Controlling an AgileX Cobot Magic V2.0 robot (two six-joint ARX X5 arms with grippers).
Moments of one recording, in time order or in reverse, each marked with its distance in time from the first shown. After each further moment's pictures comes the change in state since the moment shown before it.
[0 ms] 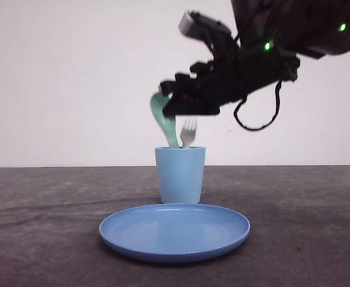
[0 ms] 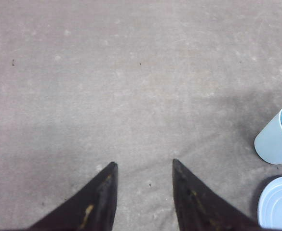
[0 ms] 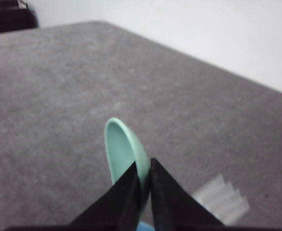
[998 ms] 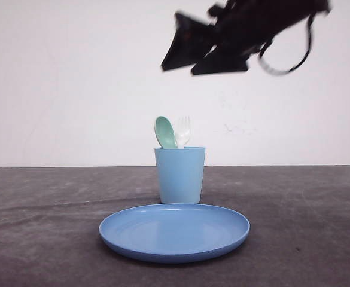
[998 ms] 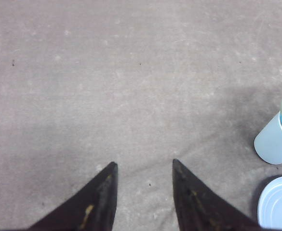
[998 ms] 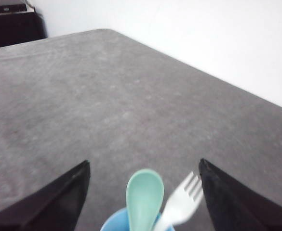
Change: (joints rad) left arm 0.000 0.000 0.000 0.000 0.000 0.002; right arm -0.011 -0.382 0.000 -0.418 -0.003 0.002
